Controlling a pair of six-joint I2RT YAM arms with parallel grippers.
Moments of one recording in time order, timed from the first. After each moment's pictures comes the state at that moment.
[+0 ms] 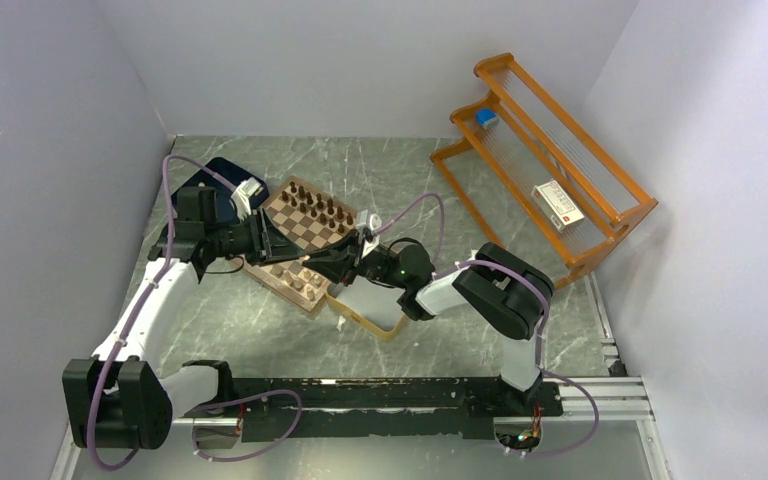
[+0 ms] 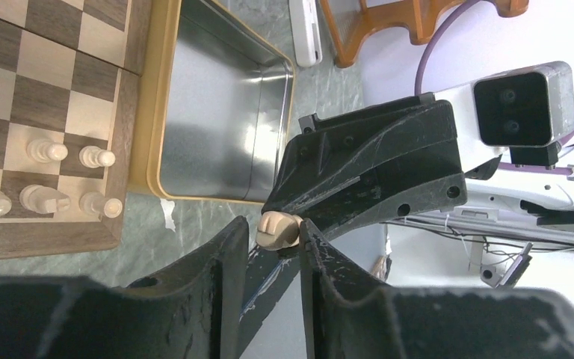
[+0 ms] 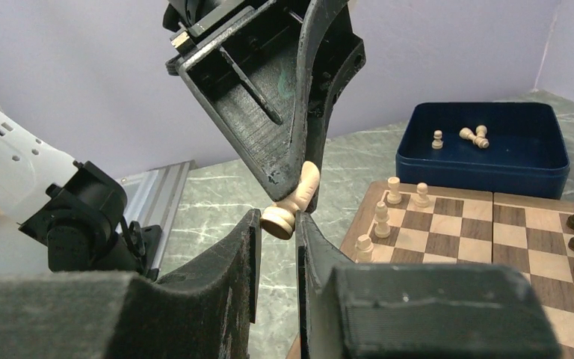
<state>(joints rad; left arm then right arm) -0.04 1.13 0.83 -0.47 0.95 -0.49 0.88 1.90 0.73 1.52 -0.49 0.35</state>
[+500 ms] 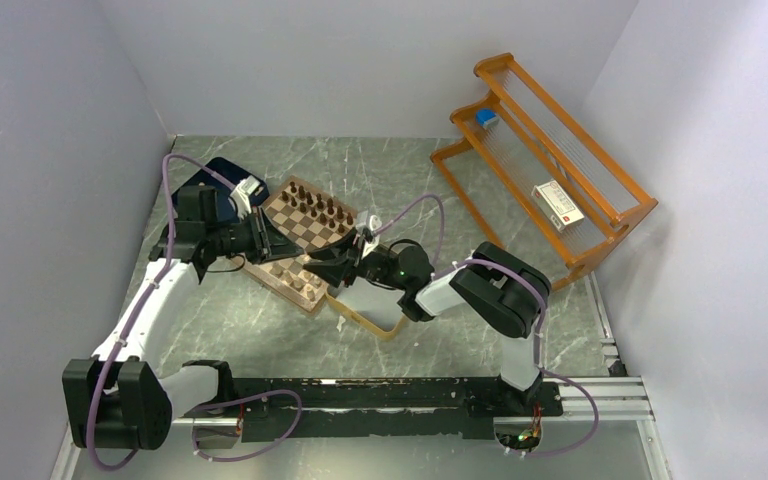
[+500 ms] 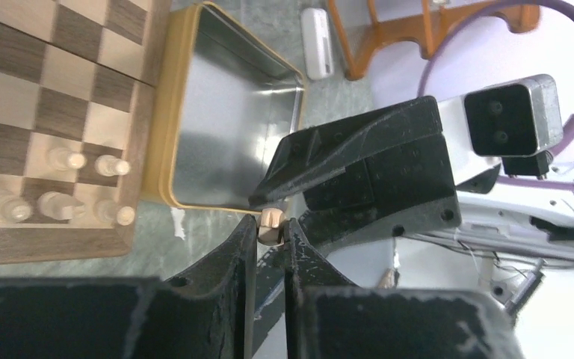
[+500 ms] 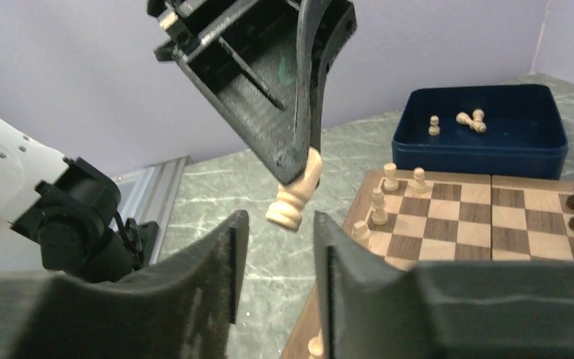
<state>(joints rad) -0.05 1.13 0.82 -0.42 0.93 -0.53 0.88 1.92 0.73 1.53 -0.47 0.36</state>
